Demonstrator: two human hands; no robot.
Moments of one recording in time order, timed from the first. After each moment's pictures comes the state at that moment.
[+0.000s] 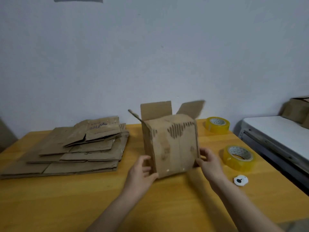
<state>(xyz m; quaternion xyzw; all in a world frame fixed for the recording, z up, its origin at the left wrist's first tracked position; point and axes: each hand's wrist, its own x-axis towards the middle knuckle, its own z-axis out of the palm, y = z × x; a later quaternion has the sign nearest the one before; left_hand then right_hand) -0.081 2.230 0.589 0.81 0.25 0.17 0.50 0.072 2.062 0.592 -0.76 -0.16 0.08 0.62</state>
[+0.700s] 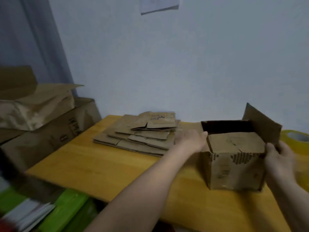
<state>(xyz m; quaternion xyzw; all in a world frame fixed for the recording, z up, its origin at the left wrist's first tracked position) -0.056 2.243 0.677 0.90 0.38 0.08 0.18 0.093 2.093 0.618 -0.73 -0.13 -0.01 0.67</state>
